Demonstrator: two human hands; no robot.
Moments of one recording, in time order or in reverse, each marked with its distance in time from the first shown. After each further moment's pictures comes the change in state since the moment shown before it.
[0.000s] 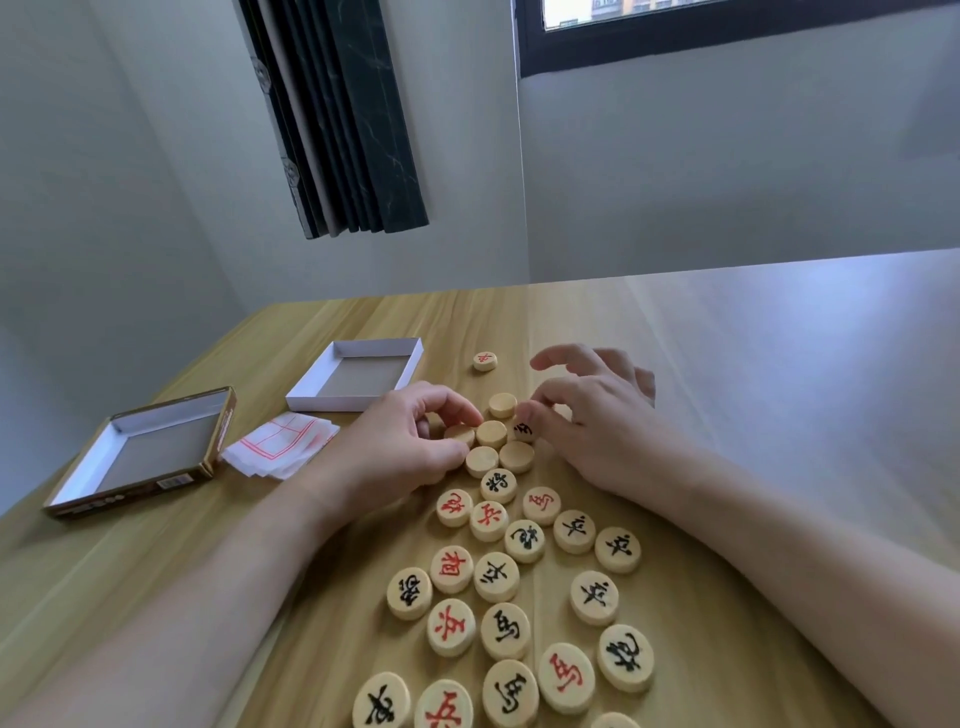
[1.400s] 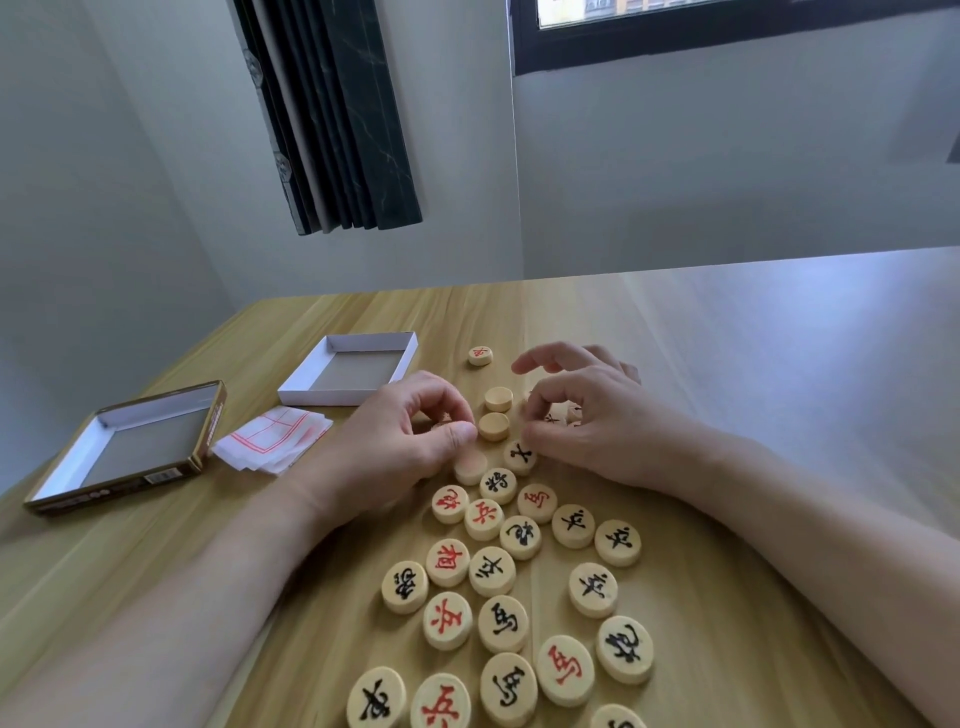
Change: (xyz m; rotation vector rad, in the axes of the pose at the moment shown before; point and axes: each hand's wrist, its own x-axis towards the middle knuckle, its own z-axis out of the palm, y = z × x) left_hand 0.000 -0.007 0.001 -0.061 -0.028 0.118; right_hand -0.003 0.002 -0.013 0.168 -0.154 -0.110
